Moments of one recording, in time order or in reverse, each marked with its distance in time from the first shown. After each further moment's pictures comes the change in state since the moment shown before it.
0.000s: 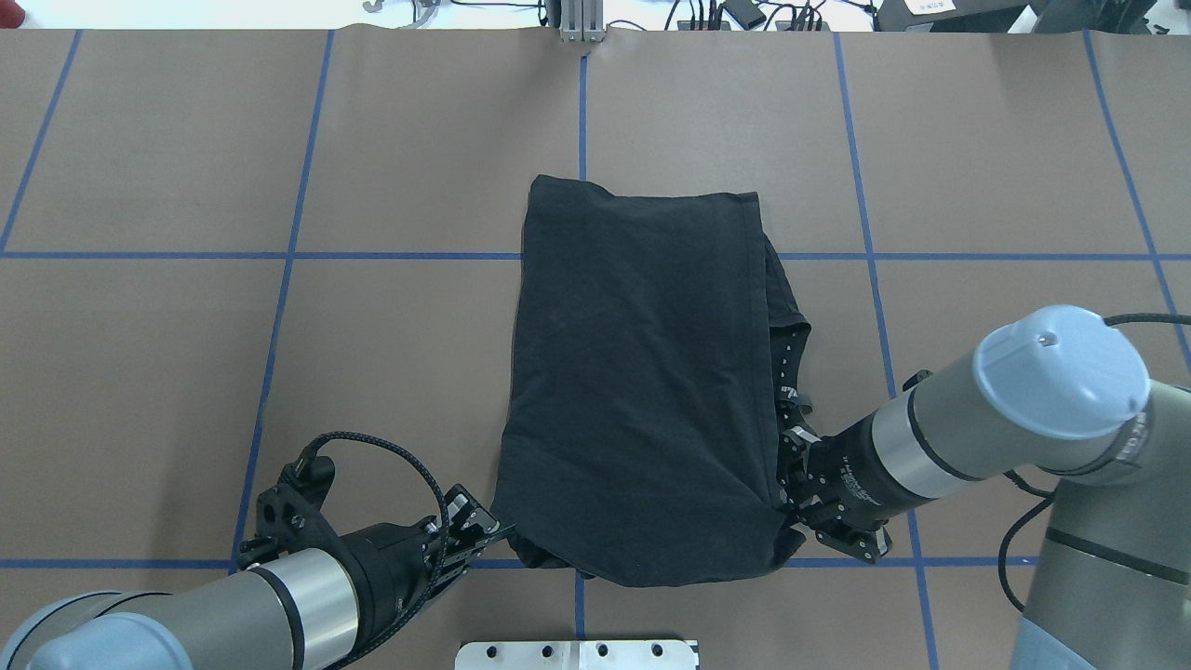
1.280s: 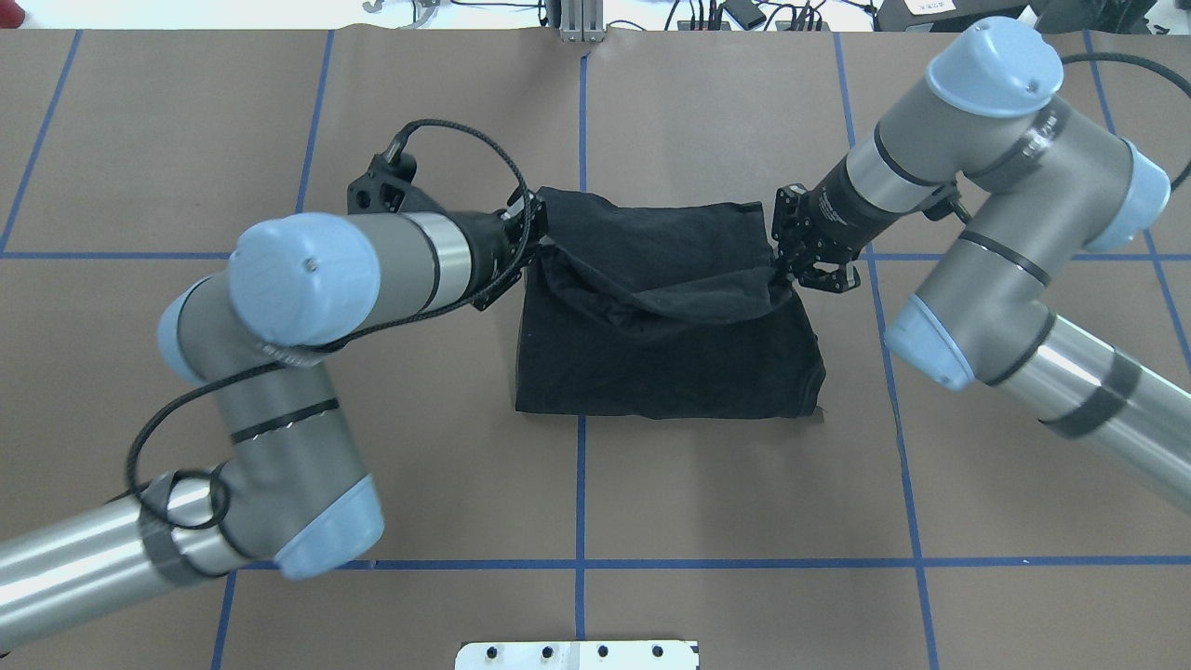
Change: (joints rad) left arm -0.498 -0.395 0.493 0.028 -0.293 0.185; right arm 0.361 0.387 -0.592 0.000 0.118 -0.254
